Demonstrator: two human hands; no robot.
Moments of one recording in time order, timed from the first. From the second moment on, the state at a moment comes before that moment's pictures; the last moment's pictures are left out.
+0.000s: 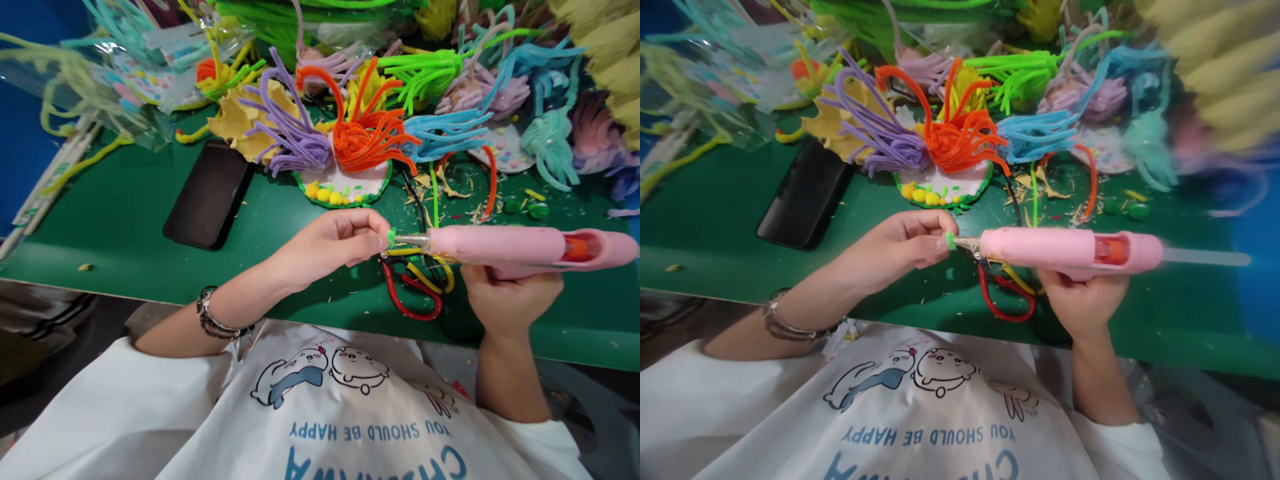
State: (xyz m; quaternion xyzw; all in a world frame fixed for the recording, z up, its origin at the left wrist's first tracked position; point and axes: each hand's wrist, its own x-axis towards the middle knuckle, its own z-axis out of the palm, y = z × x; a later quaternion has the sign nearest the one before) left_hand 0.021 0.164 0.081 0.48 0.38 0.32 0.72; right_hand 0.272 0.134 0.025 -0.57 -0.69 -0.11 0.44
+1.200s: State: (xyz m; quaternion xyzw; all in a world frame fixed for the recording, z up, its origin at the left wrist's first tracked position) left_hand 0.015 0.163 0.074 0.51 0.44 0.26 0.70; right_hand 0.282 0.143 0.017 -0.46 -0.71 -0.18 0.50
